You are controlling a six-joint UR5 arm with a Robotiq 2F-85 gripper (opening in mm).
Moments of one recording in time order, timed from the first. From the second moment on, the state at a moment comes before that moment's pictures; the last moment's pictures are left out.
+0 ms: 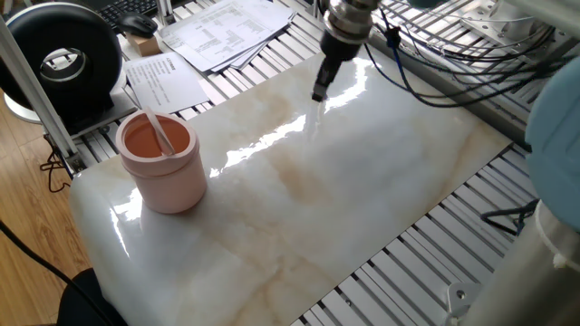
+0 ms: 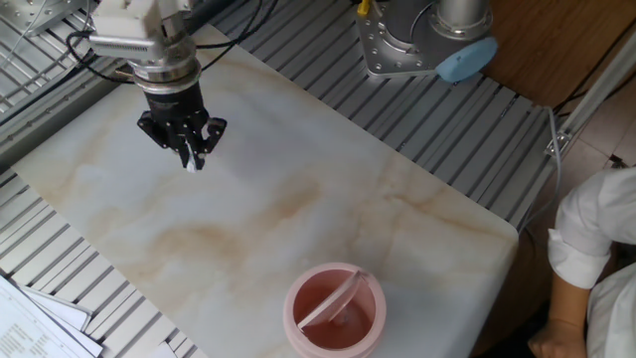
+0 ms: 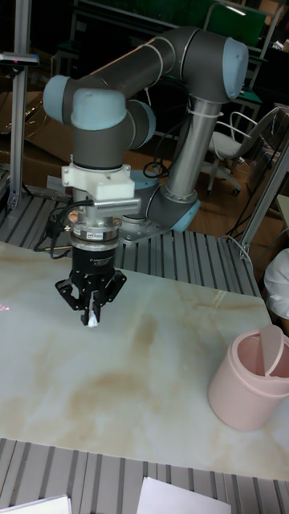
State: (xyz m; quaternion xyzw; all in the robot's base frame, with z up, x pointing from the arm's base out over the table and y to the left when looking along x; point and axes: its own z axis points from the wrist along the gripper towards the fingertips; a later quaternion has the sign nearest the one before) arm 0.579 -0.068 0.101 -0.24 0.96 0.05 0.09
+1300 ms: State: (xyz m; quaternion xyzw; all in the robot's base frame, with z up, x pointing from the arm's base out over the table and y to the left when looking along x) arm 0.608 0.096 0.164 -0.21 0.97 0.04 0.09
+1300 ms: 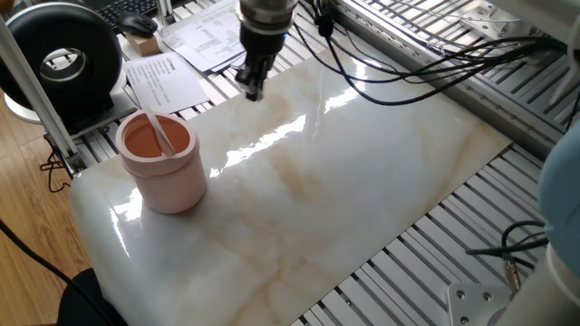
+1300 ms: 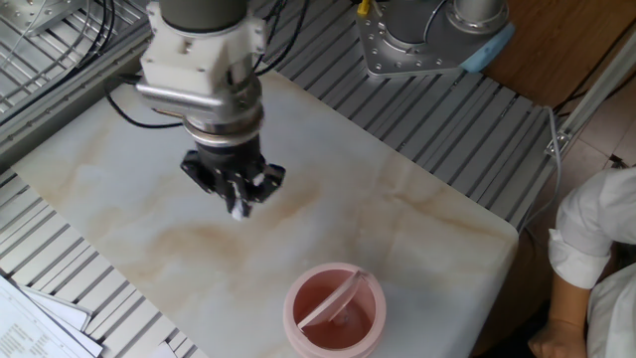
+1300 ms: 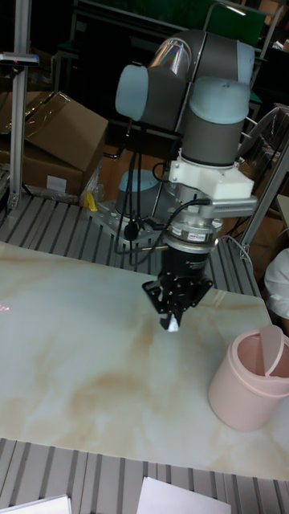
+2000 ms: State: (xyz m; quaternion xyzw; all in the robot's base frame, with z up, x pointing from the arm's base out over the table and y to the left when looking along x) arm 0.615 0.188 0.185 -0.18 0.98 0.05 0.09
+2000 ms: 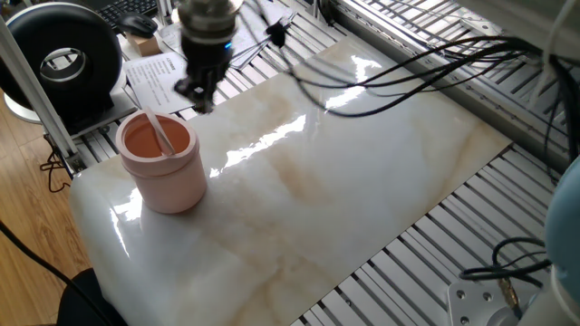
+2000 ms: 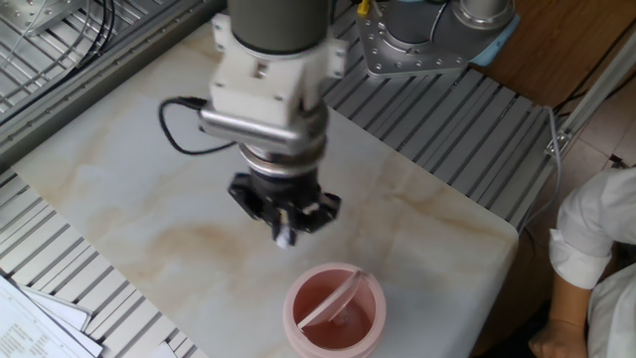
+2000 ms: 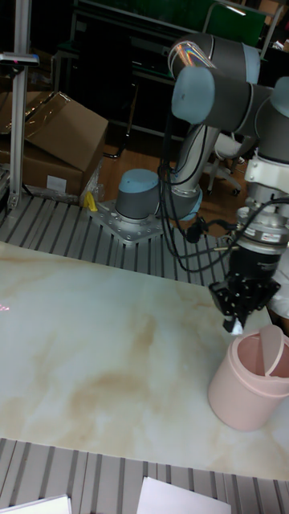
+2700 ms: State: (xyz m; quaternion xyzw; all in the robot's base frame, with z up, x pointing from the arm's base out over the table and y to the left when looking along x) arm 0.630 0.237 0.166 -0.19 0.97 0.08 0.11
